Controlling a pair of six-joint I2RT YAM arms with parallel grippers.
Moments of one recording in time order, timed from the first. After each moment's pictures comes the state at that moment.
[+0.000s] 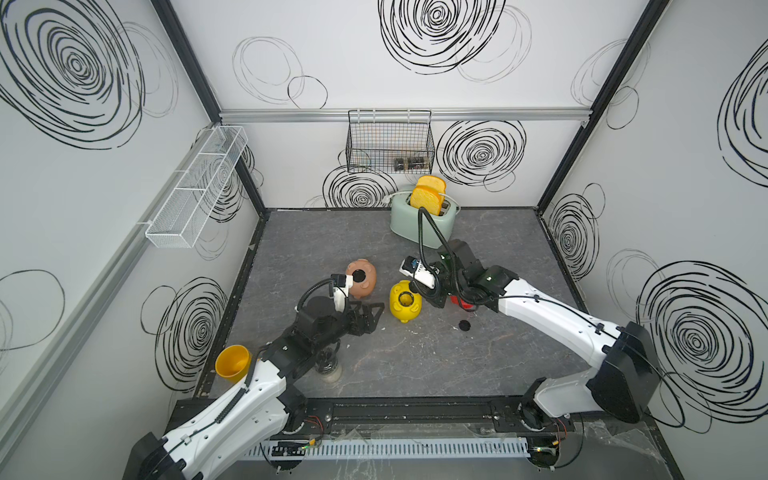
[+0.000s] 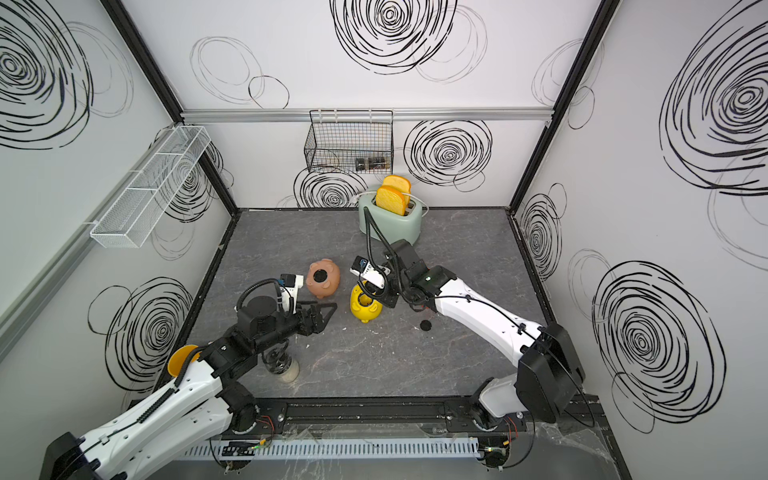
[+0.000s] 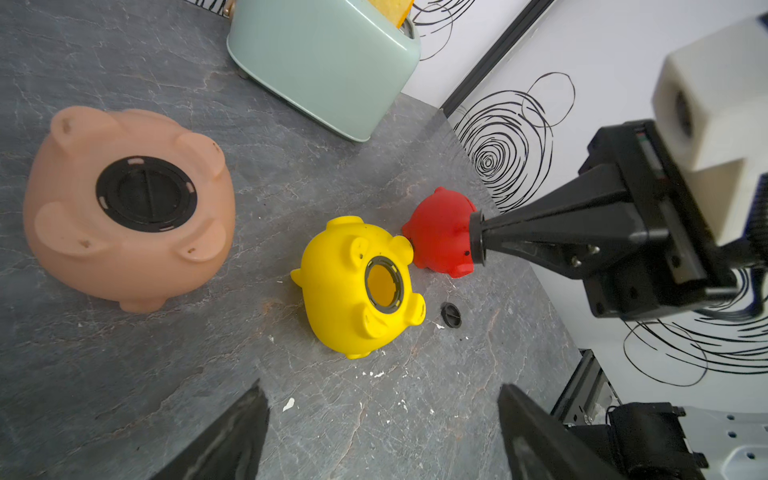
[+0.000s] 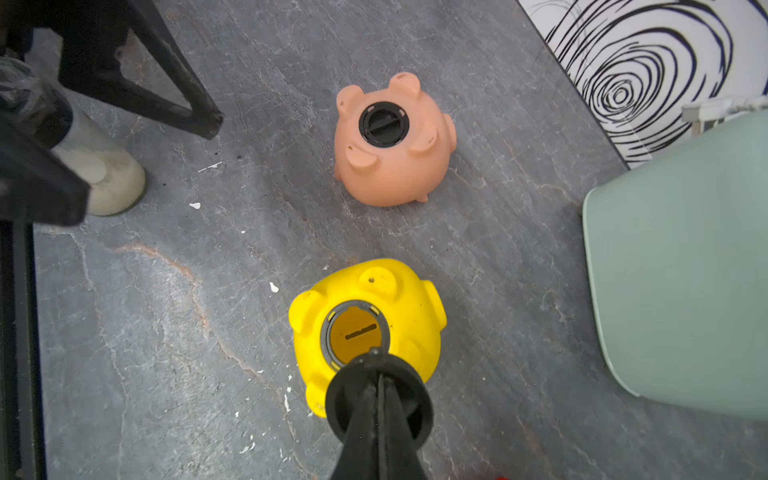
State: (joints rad) left arm -0.58 0.77 0.43 -0.07 0.16 -0.63; right arm 0.75 1.44 1.14 -0.47 -0.22 -0.48
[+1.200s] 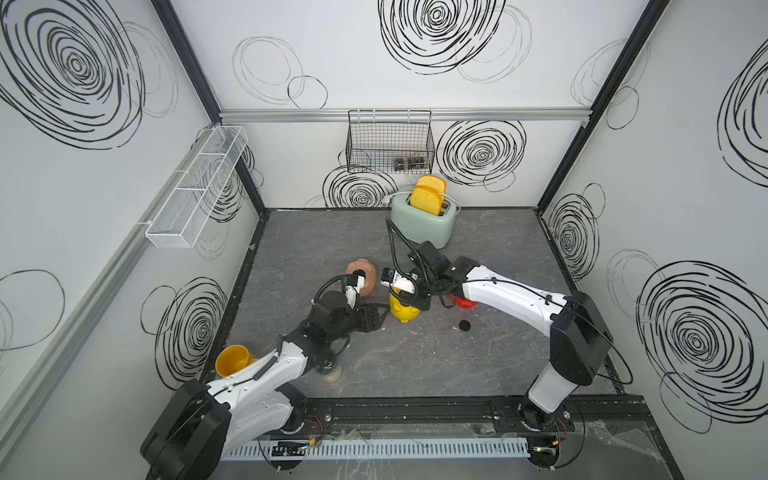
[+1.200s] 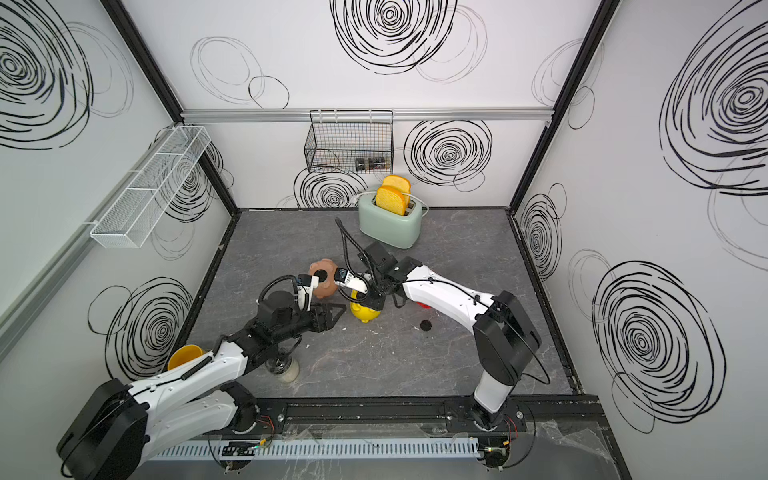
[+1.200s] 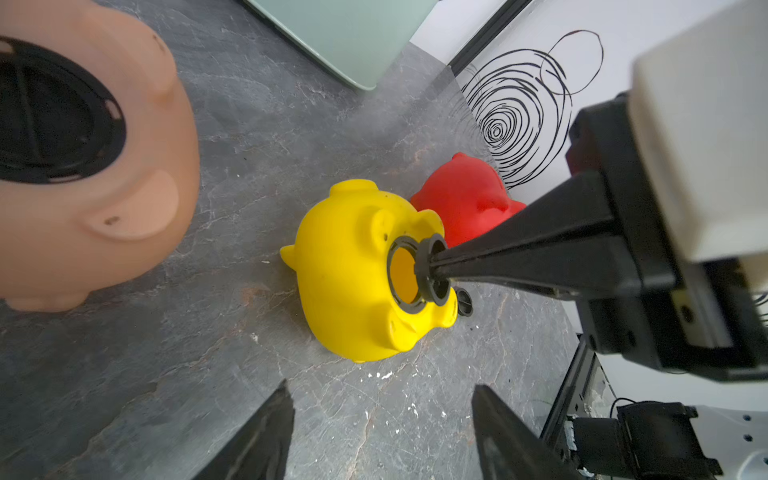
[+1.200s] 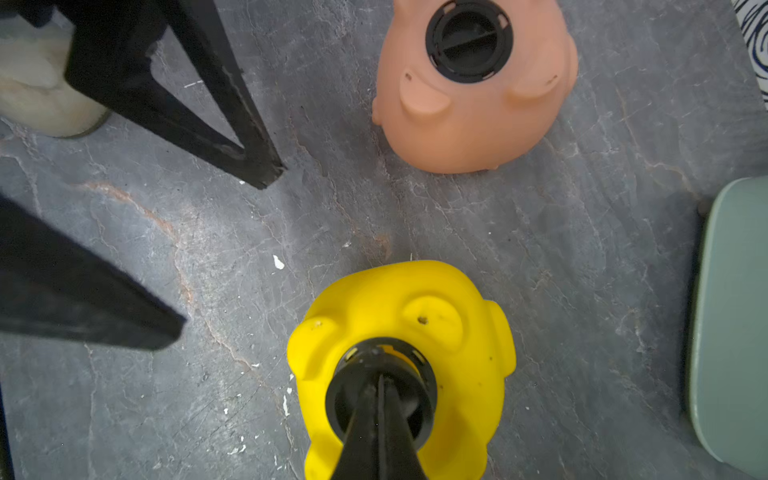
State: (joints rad) left arm -0.54 1.06 0.37 0.22 0.30 -0.66; right arm 0.81 1.69 1.30 -0.62 -0.17 -0.55
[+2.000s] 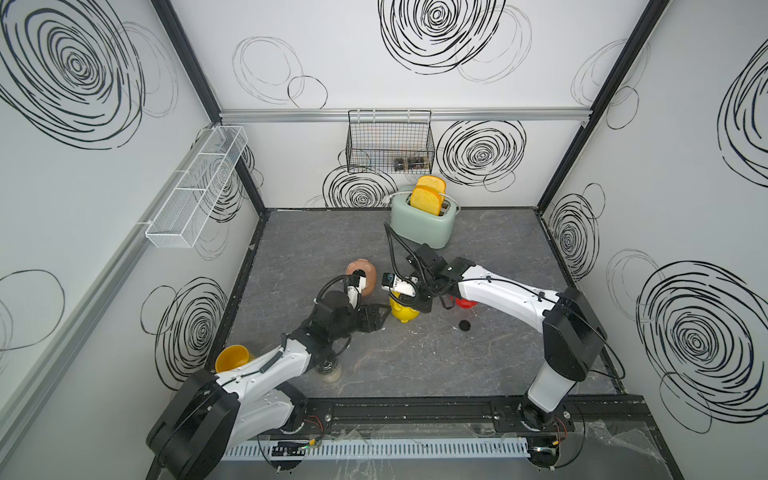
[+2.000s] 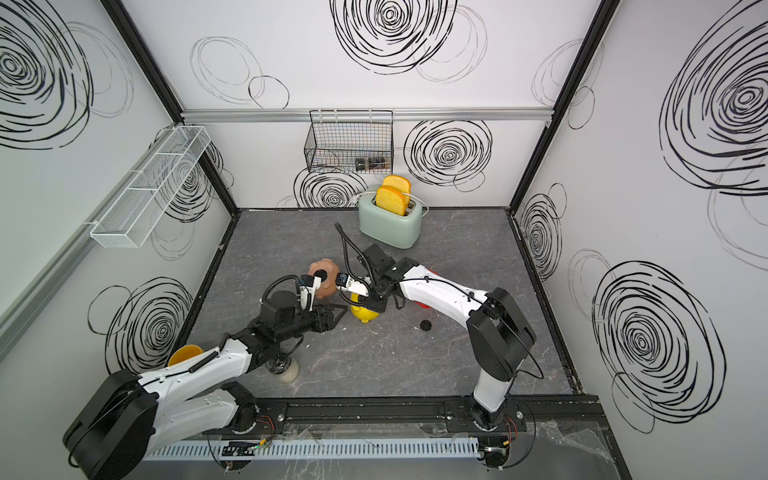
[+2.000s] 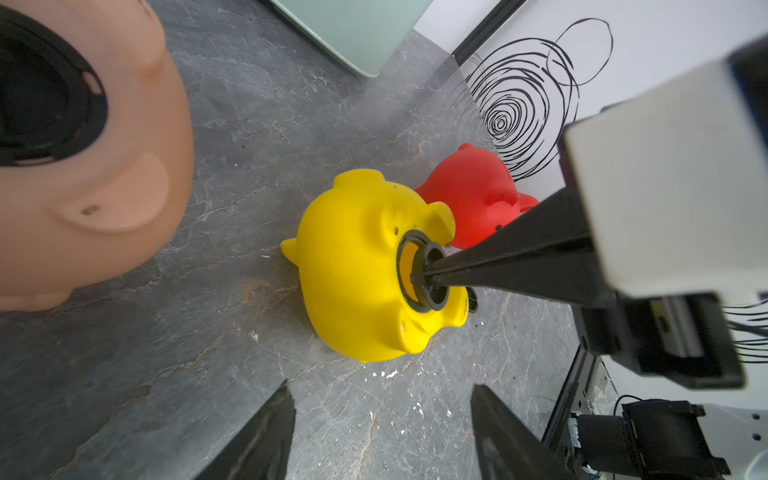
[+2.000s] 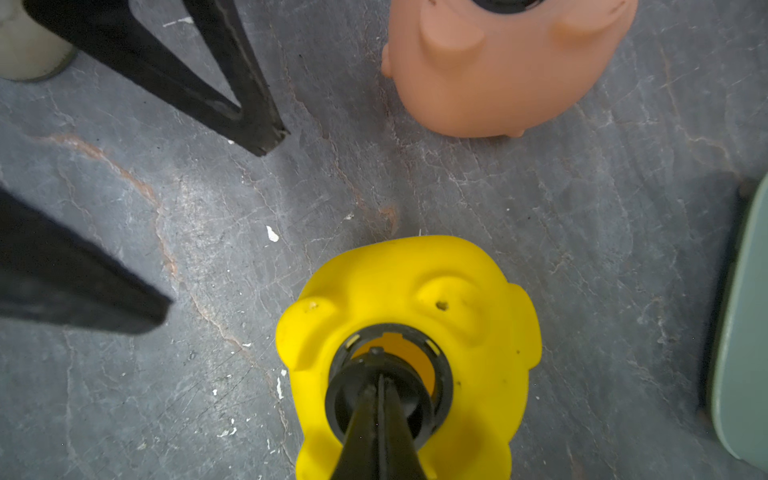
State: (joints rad) left arm -0.54 1.11 0.37 0.26 0.31 -0.66; right arm 0.81 1.73 1.30 -0.65 -0.14 -0.59
